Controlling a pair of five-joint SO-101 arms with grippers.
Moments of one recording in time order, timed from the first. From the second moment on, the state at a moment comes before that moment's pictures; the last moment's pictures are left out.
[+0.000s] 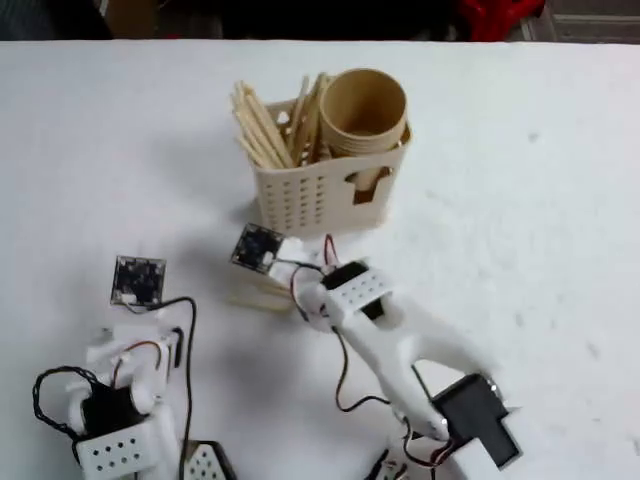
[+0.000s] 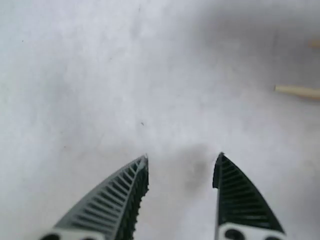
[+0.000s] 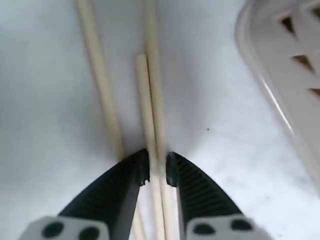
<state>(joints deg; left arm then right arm) -23.8 -102.9 97.2 72.7 -20.7 -35.7 -6.2 48.9 37.0 38.2</state>
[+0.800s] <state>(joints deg) -23.8 -102.9 97.2 72.7 -20.7 -35.8 -35.2 49.1 47.4 28.6</state>
